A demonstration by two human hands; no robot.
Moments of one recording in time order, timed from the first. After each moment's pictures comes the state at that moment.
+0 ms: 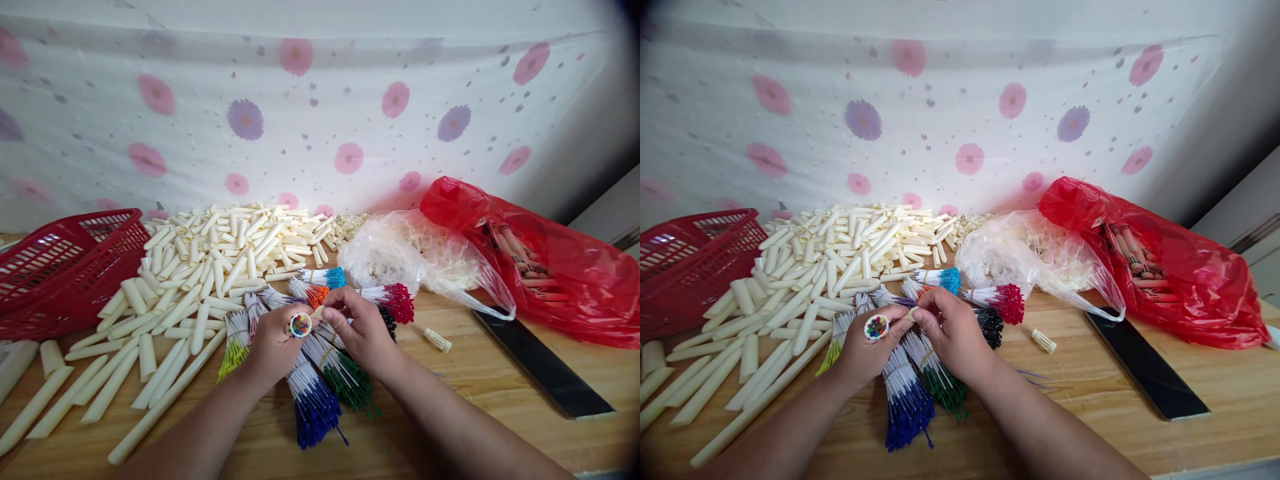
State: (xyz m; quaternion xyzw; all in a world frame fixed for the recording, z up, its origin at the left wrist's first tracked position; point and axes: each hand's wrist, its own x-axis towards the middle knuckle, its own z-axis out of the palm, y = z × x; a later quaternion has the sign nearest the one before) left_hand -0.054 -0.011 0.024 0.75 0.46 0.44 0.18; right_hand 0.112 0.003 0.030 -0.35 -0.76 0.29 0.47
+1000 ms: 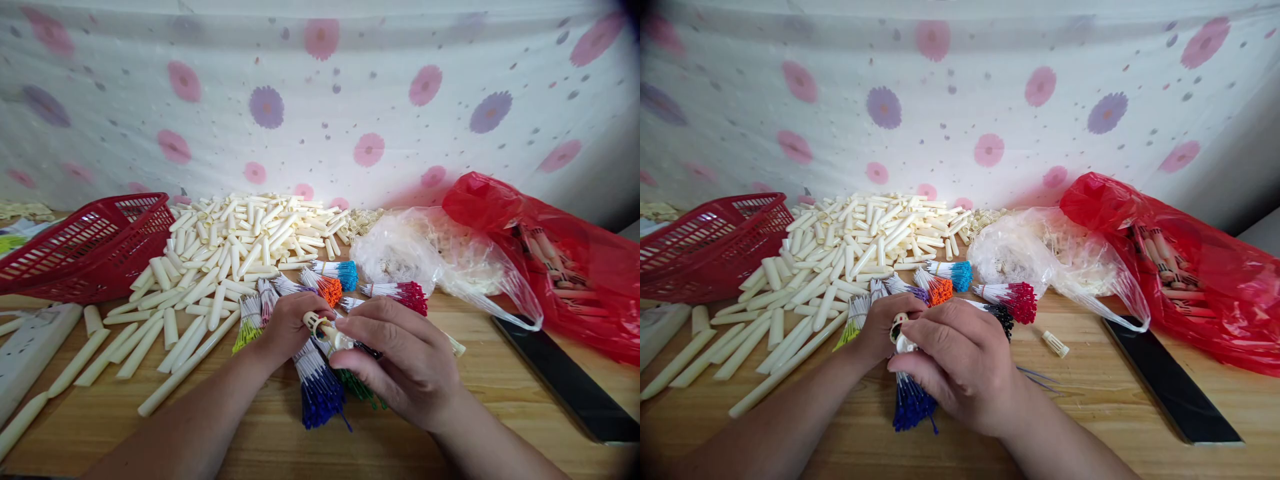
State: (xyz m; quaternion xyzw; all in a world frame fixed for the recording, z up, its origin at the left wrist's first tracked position) left_hand -0.055 -0.010 0.026 0.78 0.41 0.42 0.20; right_hand 0.130 -0.038 0.088 -0.18 -0.83 0.09 0.52
